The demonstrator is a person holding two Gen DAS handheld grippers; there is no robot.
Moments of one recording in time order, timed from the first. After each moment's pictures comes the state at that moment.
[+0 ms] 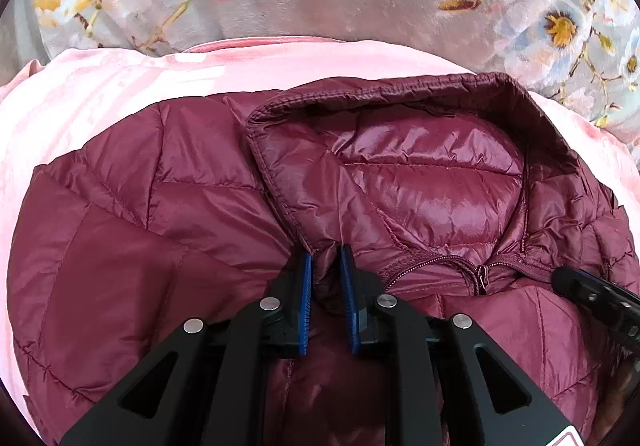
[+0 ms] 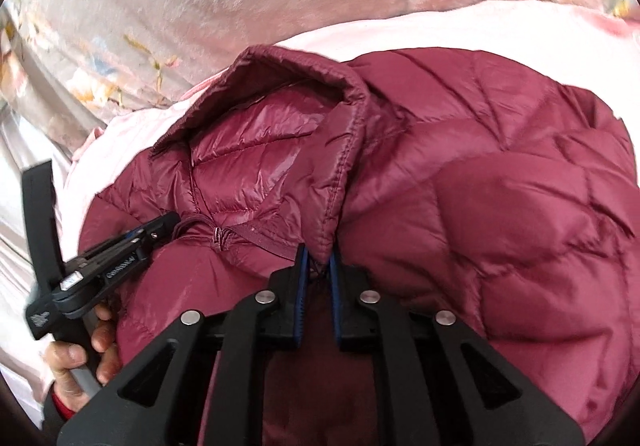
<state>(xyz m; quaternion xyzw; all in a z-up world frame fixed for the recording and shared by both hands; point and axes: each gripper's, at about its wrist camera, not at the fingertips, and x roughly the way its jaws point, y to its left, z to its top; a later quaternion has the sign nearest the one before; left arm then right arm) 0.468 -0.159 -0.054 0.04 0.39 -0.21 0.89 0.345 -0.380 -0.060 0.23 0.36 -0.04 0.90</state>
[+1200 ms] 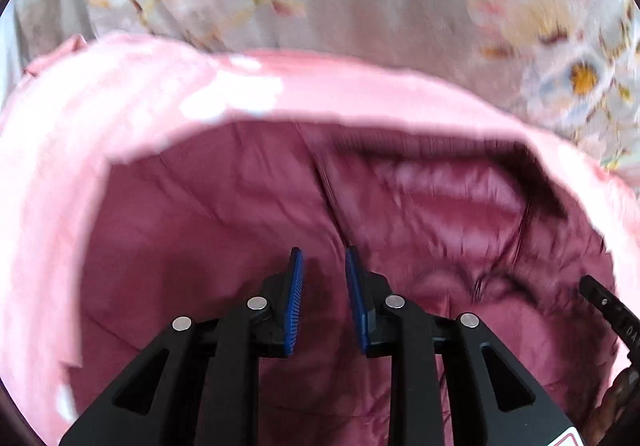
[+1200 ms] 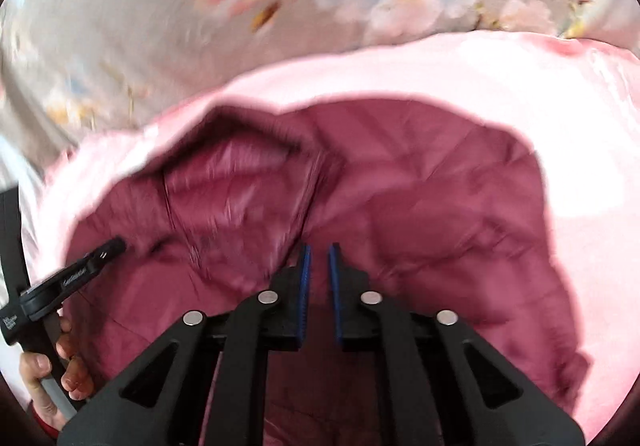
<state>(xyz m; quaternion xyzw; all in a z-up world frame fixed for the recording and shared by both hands) 0.462 -0.121 -0.009 0.00 0.39 -0.16 0.90 0.335 -0.392 -0.019 0.20 0.33 -0.11 0.92</state>
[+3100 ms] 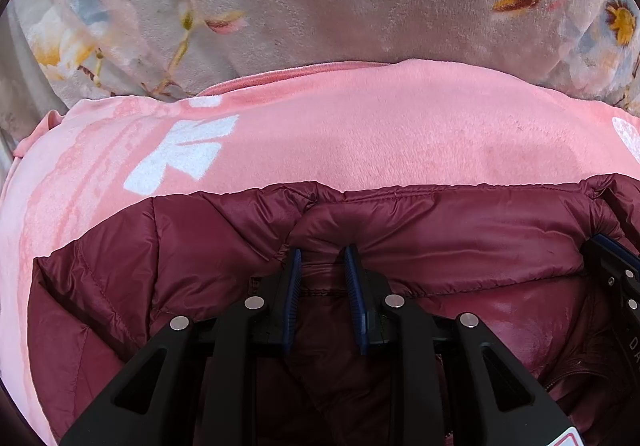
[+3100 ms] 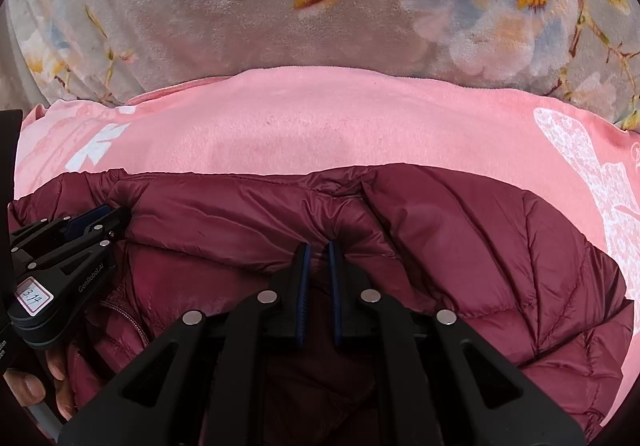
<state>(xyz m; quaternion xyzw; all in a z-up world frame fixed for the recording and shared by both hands) 0.527 -0.204 -0.047 0.11 0.37 -0.11 0.92 0.452 -0.363 -0.049 0.08 0.36 -0.11 0.92</state>
